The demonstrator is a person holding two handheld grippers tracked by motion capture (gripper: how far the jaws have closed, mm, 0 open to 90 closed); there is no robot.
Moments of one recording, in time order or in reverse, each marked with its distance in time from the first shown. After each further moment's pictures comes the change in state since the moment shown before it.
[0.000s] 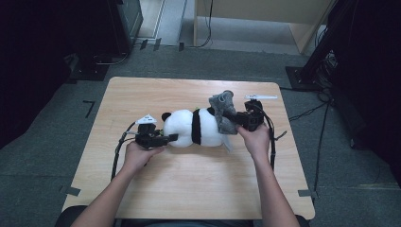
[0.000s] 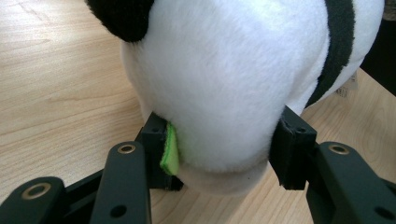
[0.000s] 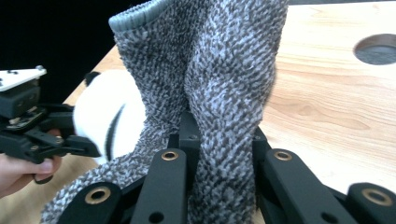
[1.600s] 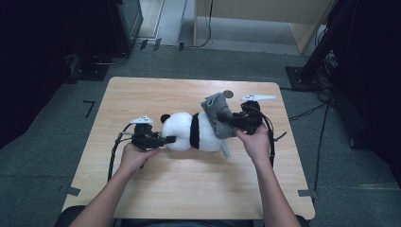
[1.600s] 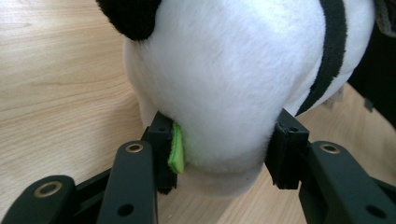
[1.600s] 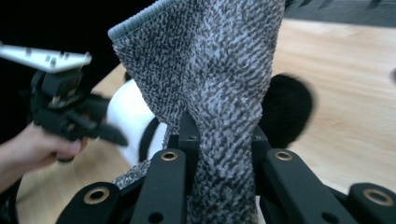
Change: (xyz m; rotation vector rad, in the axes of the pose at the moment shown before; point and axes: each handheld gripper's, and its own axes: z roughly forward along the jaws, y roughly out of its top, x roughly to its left) left arm -0.004 0.000 -0.015 0.028 -0.052 -0.028; right arm 0.043 0.002 -0.014 0.018 0.080 -0.123
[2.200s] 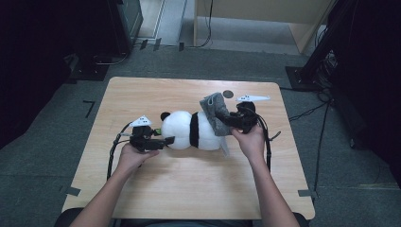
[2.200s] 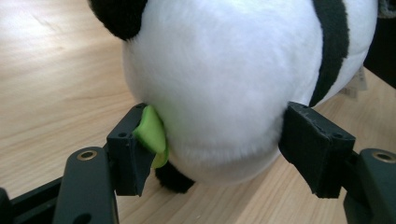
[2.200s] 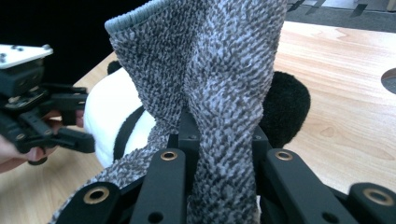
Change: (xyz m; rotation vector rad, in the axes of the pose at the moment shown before) left arm 0.003 -0.004 -0.008 -0.049 0.068 0.096; right arm -0.016 -0.003 0.020 -0.028 -0.053 -0.016
